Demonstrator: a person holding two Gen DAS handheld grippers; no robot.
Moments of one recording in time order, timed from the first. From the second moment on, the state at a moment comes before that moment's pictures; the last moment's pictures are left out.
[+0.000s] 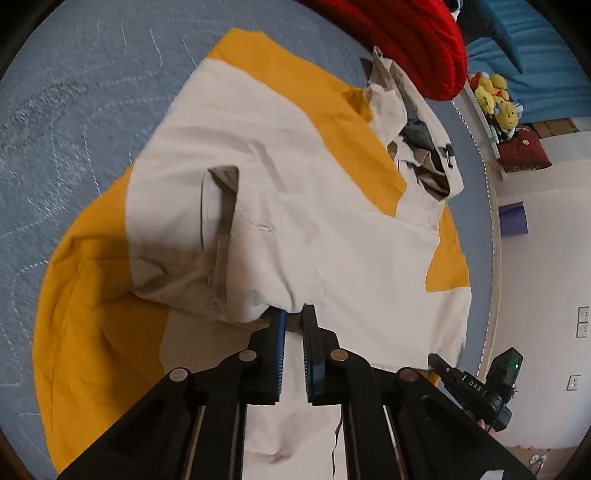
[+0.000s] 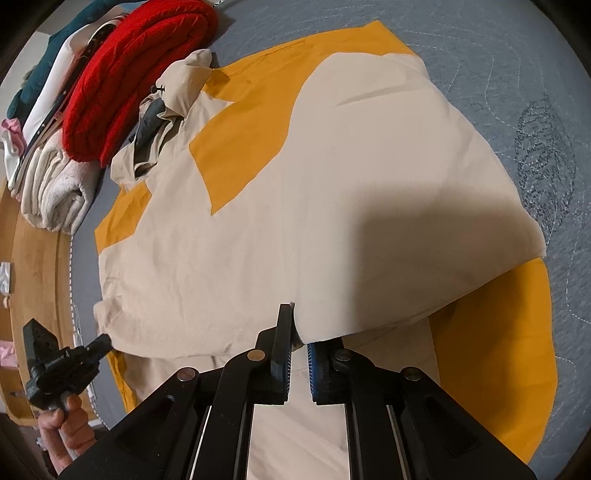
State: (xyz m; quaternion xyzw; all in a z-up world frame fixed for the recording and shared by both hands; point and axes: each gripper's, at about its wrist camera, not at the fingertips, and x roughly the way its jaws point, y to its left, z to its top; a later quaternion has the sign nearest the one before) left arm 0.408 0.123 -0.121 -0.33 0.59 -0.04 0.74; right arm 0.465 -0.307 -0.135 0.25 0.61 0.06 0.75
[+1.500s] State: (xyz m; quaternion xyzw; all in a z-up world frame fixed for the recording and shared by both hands) left arm 0.417 0.150 -0.140 -0.26 0.62 0.00 0.74; right arm 0.443 -0.294 -0.103 0.23 0.59 0.04 0.77
